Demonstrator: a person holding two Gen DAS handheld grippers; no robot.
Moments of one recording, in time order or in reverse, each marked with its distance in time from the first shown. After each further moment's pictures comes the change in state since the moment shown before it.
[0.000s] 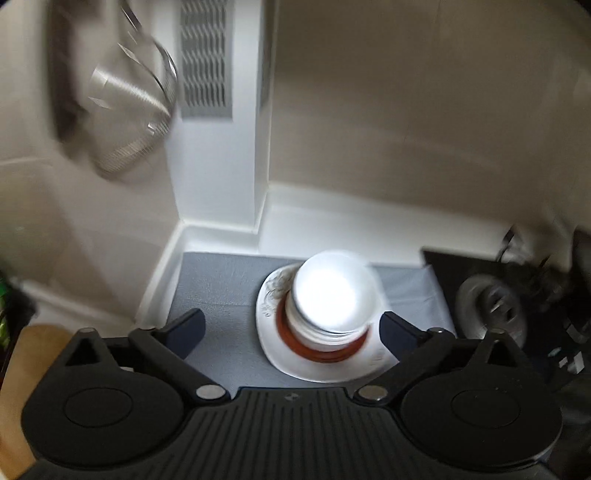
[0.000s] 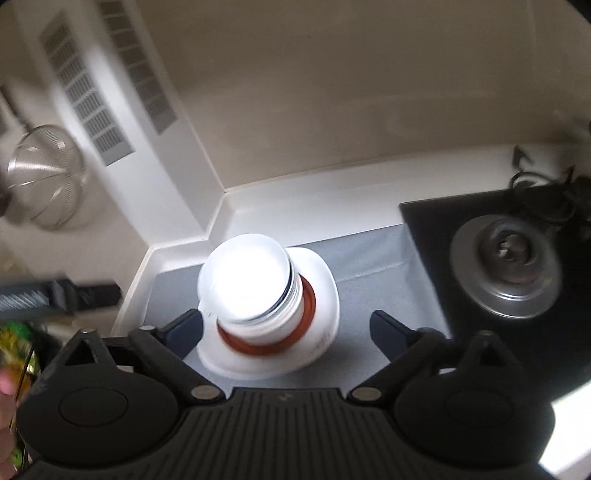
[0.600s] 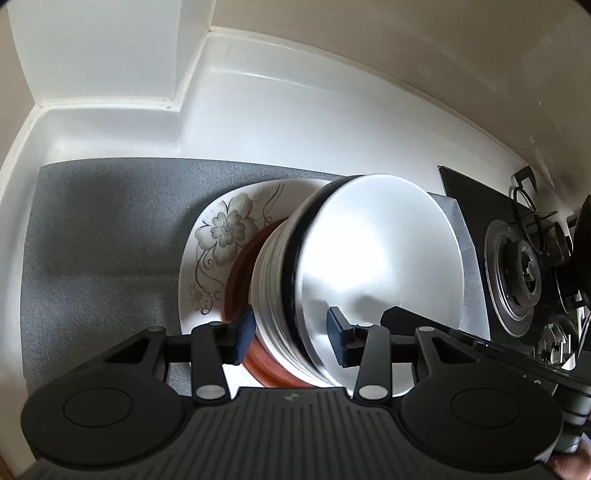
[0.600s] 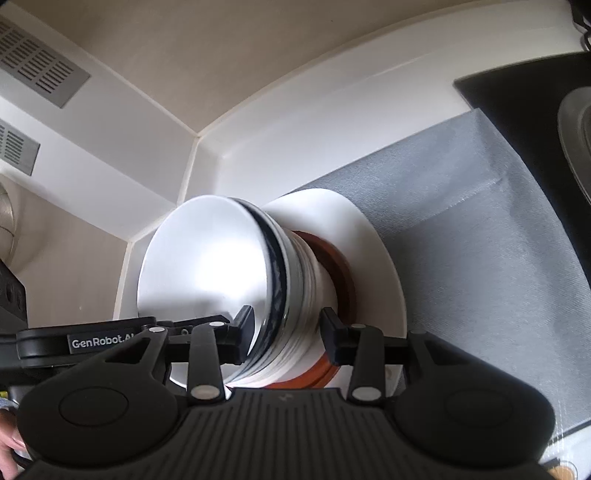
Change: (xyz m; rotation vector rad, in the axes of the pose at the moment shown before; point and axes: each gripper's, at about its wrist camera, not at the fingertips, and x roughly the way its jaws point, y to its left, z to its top) left arm 0.289 0.040 0.008 -0.020 0.442 -0.272; right arm 0.225 -0.056 0.008 0.262 0.226 0.208
